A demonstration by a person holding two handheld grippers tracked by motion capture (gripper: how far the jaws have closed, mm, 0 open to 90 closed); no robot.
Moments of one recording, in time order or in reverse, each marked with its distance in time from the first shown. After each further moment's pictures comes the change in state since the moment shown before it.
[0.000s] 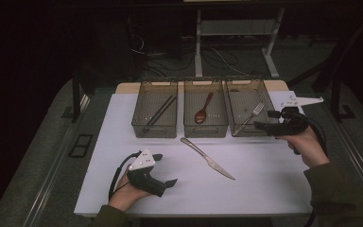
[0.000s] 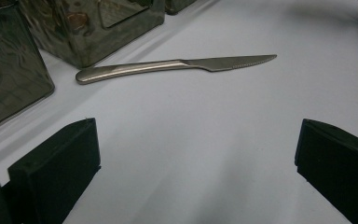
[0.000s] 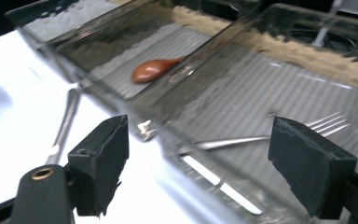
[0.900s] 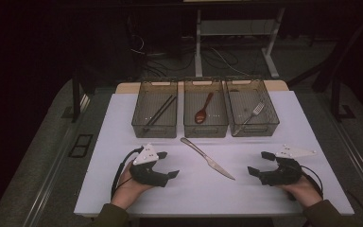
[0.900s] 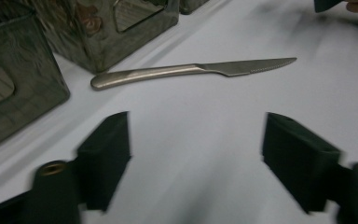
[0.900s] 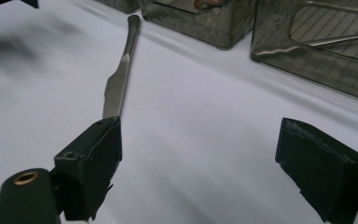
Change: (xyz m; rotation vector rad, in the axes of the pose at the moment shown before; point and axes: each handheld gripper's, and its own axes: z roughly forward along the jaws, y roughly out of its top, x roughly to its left) left arm 0.008 0.015 0.010 0.039 0.040 0.020; right arm 0.067 -0.105 -0.006 -0.001 0.061 0.008
